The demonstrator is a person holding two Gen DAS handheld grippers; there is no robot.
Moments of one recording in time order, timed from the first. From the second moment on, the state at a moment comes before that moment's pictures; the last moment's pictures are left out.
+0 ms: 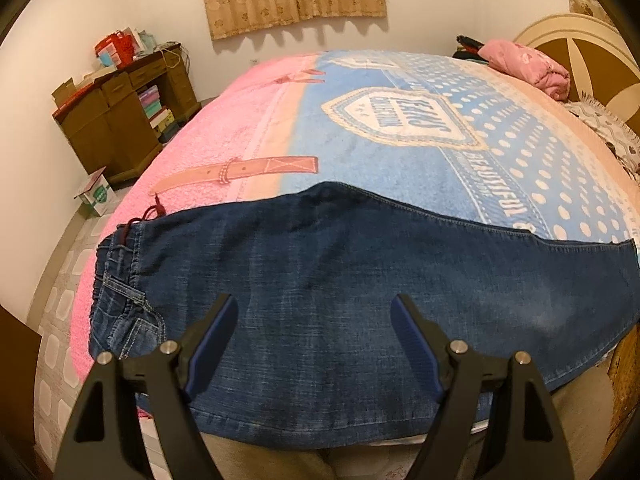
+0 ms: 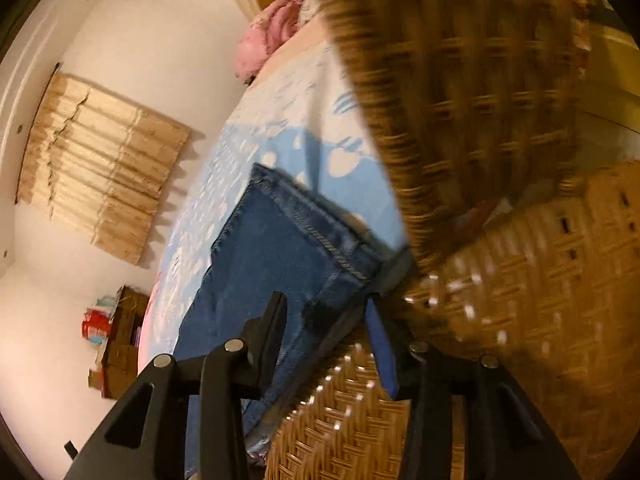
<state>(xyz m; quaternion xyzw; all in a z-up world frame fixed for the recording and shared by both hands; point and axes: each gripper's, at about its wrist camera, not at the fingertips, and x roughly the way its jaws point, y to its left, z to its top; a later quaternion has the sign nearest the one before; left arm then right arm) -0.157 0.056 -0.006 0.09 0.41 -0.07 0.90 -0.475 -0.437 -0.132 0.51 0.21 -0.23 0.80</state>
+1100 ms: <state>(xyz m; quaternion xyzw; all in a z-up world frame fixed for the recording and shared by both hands) -0.162 0.174 0.013 0.00 0.37 -0.03 0.93 -0.247 -0.147 0.052 0.11 0.28 -0.03 0.95</state>
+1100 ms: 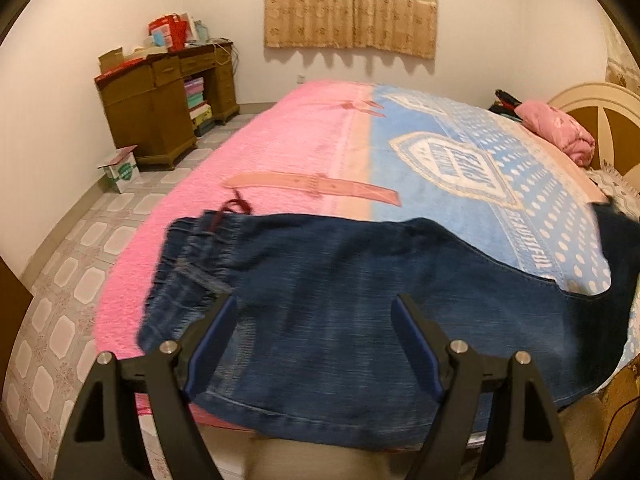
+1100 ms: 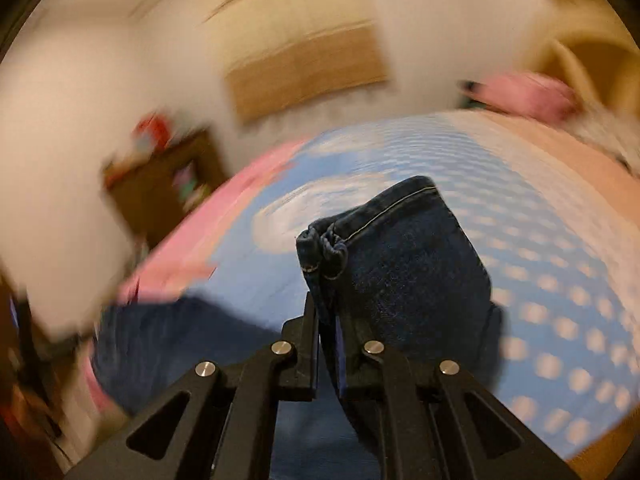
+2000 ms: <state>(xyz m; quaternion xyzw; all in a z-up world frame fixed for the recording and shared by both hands) -0.164 0.270 -0.022 -0.06 0.38 0.02 0.92 -0.247 0.080 -0.106 -0.32 0.36 0.01 0.88</state>
